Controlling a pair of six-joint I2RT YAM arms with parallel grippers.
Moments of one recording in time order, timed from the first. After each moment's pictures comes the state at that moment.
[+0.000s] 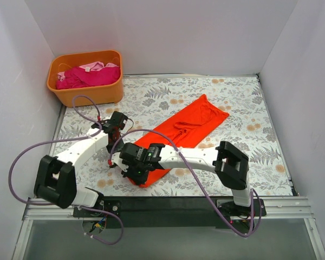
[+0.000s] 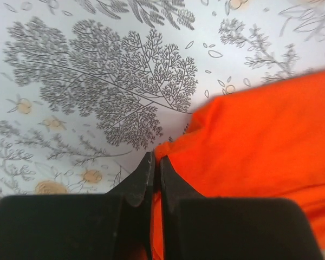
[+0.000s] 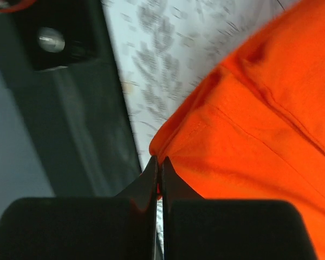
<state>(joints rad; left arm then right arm) -0.41 1.42 0.91 -0.81 -0.30 -0.78 1.31 1.95 1.52 -0.65 -0.22 0.00</state>
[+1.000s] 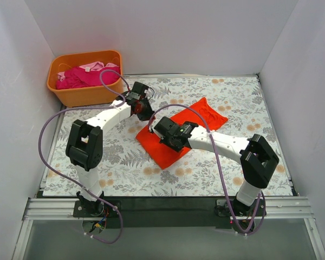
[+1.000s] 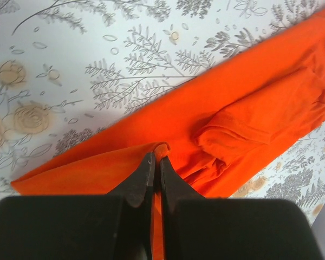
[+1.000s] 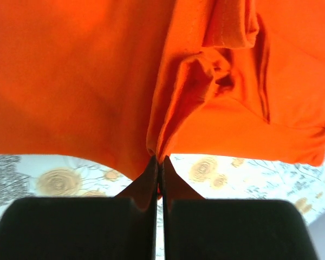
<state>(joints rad) -0.46 1.88 1.46 -0.54 0.04 -0.79 0.99 1.70 1.28 -0.72 0.29 -0.16</state>
